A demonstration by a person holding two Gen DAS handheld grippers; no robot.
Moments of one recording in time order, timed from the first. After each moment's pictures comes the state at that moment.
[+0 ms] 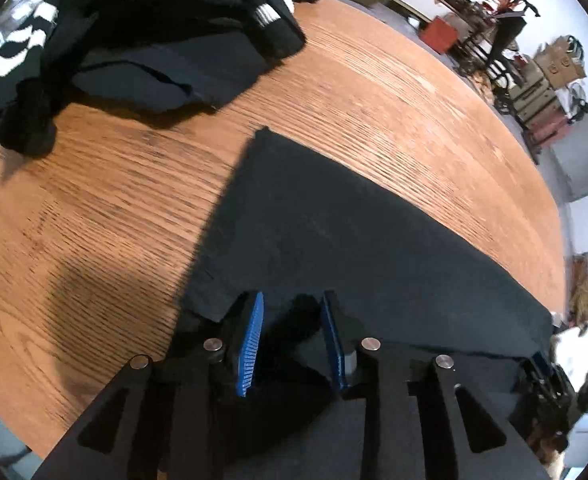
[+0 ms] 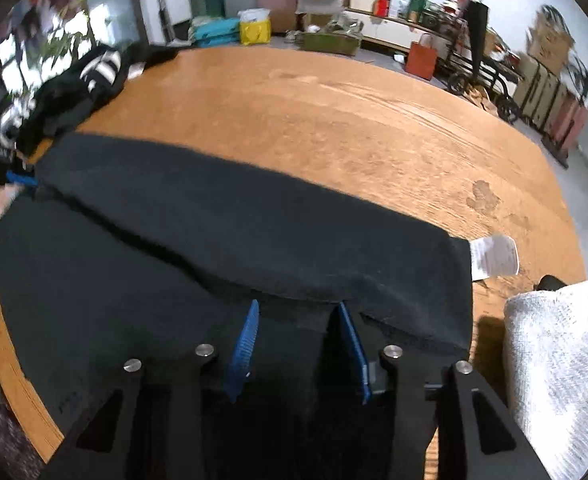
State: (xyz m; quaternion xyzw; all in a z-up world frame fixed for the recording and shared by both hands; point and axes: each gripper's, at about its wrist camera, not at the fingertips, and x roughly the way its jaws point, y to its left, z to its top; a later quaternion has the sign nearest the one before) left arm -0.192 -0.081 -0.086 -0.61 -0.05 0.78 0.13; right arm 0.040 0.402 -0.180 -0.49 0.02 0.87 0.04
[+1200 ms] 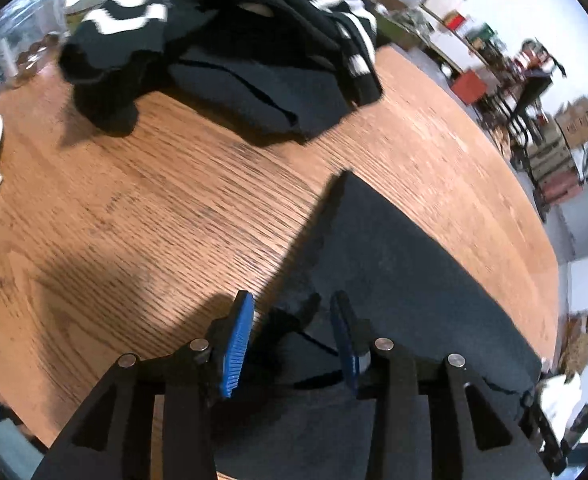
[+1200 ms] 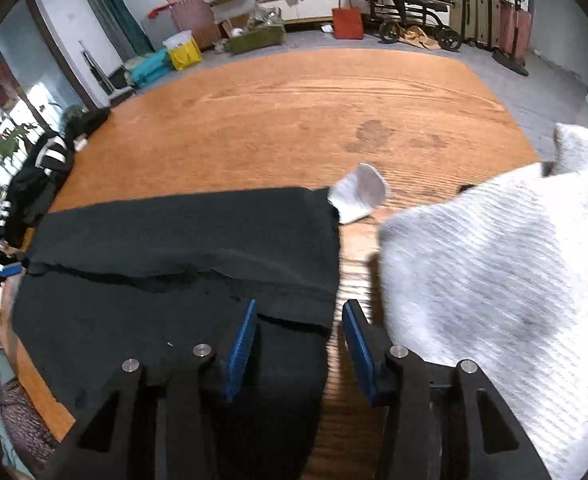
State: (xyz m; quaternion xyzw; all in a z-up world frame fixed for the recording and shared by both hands) left arm -0.169 -0.148 -0.068 -0.58 -0.14 0.80 0.08; right arm 0.069 0.471 -0.167 -0.49 0.18 0.85 0.09
